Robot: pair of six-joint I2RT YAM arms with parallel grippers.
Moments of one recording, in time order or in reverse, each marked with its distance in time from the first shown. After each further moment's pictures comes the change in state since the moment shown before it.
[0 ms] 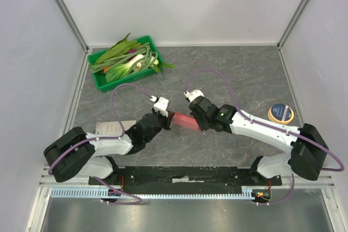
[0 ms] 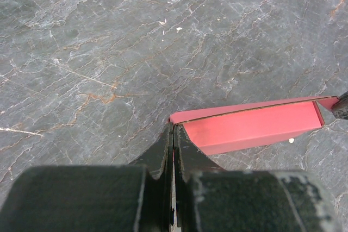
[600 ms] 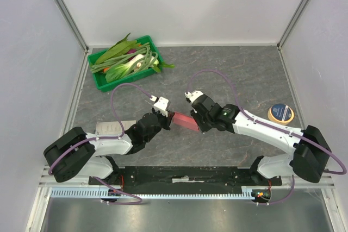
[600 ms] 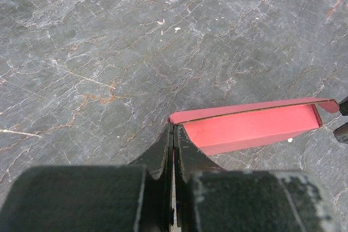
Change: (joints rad) left arm 0.006 0.000 0.000 0.001 0.011 0.000; right arm -0.037 -0.037 -0.014 0.002 -0.144 -0.021
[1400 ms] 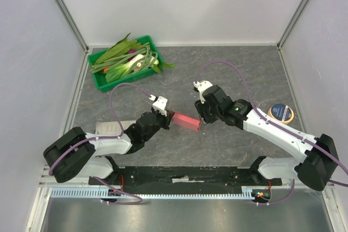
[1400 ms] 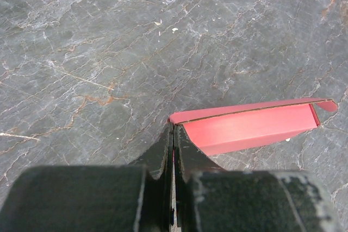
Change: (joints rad) left arm 0.030 -0.002 -0.008 0.013 0.051 0.000; right arm -0.103 -0.059 0.041 0.020 -0.031 -0.063
